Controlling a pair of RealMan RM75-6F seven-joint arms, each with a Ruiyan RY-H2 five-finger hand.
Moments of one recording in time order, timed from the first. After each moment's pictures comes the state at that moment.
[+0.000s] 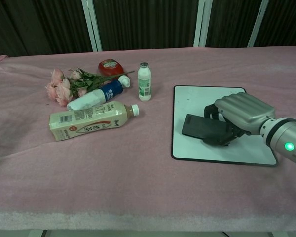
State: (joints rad) left arm -0.12 -1.11 0.00 -1.57 1.57 1.46 0.00; right arm 0.59 -1.82 0.07 -1.05 -1.33 1.04 -0.32
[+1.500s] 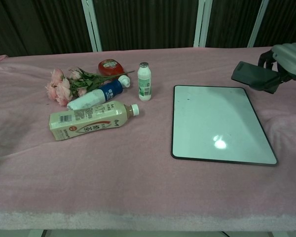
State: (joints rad) left arm -0.13 -1.12 0.00 -1.58 1.56 1.44 0.02; right arm 0.63 -1.75 0.27 -0.80 -1.22 1.07 -0.16
